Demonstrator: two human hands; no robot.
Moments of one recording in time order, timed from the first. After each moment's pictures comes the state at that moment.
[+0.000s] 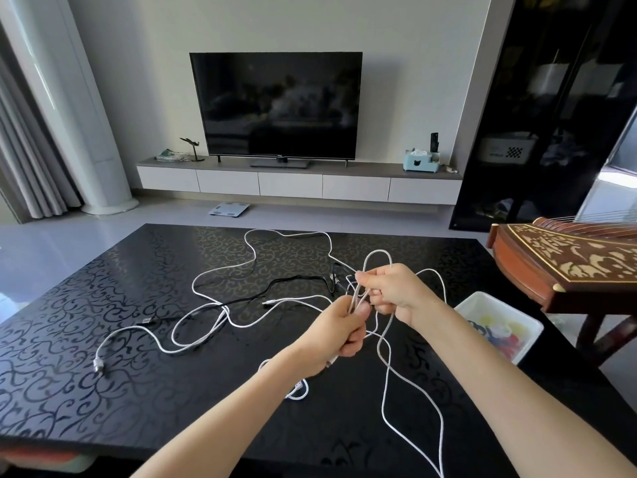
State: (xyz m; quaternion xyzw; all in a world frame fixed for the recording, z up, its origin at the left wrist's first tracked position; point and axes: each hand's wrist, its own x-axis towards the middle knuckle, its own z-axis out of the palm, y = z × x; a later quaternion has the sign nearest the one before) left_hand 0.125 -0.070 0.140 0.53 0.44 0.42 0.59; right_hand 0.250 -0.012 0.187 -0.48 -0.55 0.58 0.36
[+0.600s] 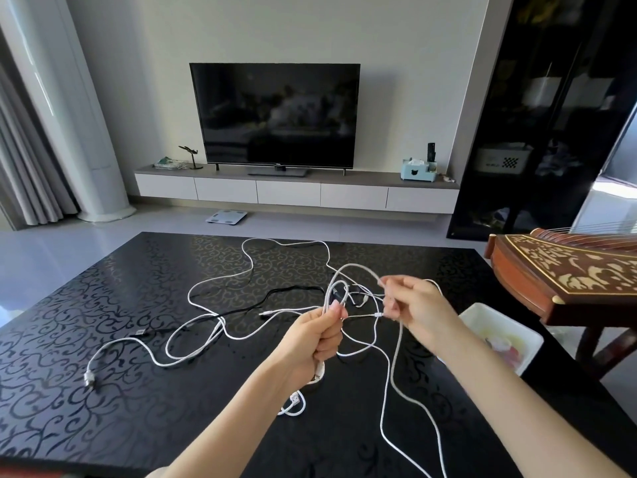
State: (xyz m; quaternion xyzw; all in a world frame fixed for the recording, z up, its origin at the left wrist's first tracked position) left_hand 0.106 -0.067 0.138 0.40 0.36 0.54 0.65; right_hand 0.282 -0.003 0.167 -0.38 -0.45 0.64 0.48
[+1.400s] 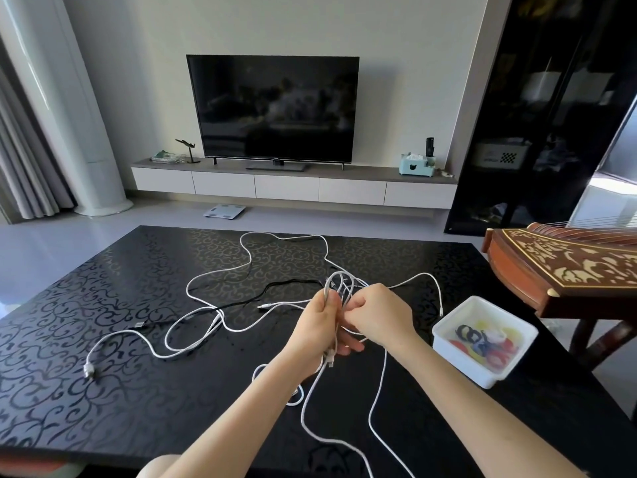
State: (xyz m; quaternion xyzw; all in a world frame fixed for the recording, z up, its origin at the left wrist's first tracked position) left_hand 0.123 -0.061 0.136 0.44 0.52 0.51 0.53; right_hand 0.231 -0.046 0.179 -0.61 -0.74 0.19 0.20
